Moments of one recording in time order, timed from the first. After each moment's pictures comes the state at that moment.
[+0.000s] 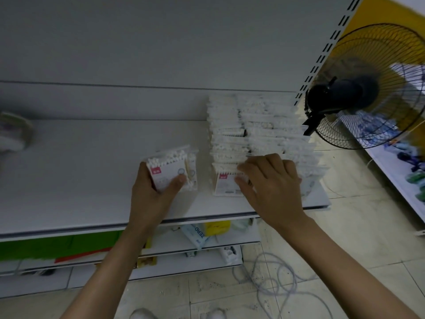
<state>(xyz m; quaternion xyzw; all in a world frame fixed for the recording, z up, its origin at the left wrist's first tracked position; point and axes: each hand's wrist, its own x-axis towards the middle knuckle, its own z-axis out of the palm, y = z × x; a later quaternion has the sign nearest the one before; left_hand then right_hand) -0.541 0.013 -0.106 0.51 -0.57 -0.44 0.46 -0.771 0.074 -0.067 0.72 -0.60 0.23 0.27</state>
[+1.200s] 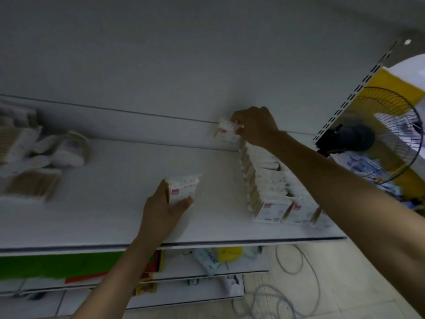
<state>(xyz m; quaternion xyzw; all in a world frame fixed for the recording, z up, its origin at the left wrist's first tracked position) -0.458 -0.020 -0.093 0.52 -0.62 -0.43 0.40 -0.708 -0.128 0.032 0.73 -0.68 0.02 0.08</state>
